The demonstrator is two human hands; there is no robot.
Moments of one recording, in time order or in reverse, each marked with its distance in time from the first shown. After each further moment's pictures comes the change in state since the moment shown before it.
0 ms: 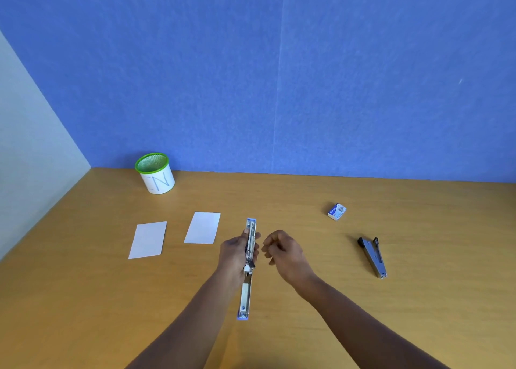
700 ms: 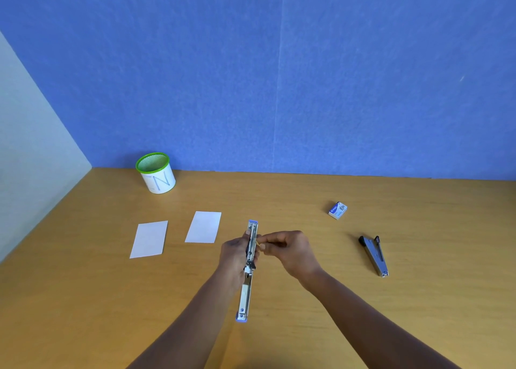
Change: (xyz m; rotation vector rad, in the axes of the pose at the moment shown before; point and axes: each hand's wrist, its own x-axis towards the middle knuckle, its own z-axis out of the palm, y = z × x) left_hand -0.007 0.004 0.001 0.022 0.023 -0.053; right_hand 0.004 -0.002 -0.010 0.091 -0.025 -0.089
